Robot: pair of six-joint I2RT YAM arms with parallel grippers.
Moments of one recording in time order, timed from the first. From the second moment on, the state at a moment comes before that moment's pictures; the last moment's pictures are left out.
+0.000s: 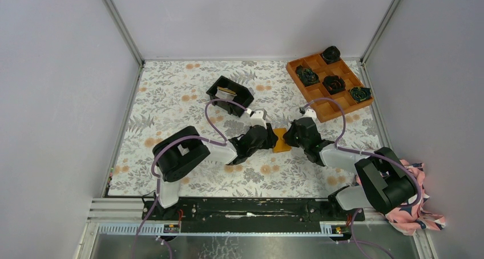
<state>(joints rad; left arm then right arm) -0.96 1.92 0.89 0.54 -0.28 -0.77 0.50 1.38 0.45 0.27 0.11 0.63</state>
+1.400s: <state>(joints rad) -0.96 1.96 0.94 0.54 -0.25 -0.78 0.53 1.37 0.41 0.31 0.12 0.64</state>
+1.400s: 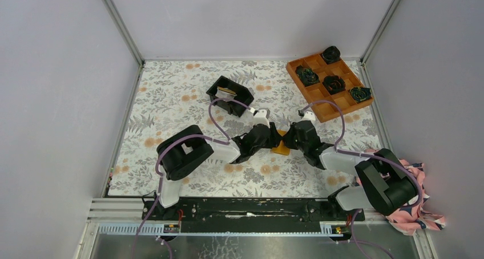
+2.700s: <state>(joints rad) -0.97 1.93 0.84 0.58 -0.29 -0.84 0.45 1.15 0.17 0.60 0.03 0.91</state>
